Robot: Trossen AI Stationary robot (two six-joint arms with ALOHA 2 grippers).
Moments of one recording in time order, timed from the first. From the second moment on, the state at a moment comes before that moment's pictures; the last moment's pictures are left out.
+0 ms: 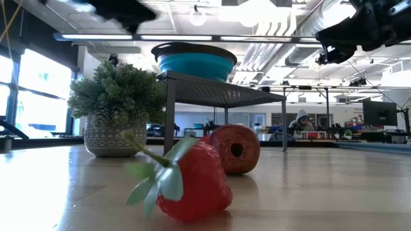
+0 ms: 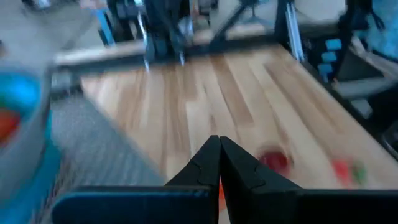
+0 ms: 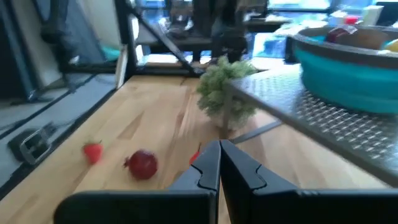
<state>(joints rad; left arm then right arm) -0.25 1.08 0.69 0.12 -0.14 0.06 0.30 0.64 0.22 0.27 0.19 0.05</state>
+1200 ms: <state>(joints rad) -0.29 0.08 0.14 -0.06 0.04 0.13 0.30 1.06 0.34 0.82 0.26 0.21</state>
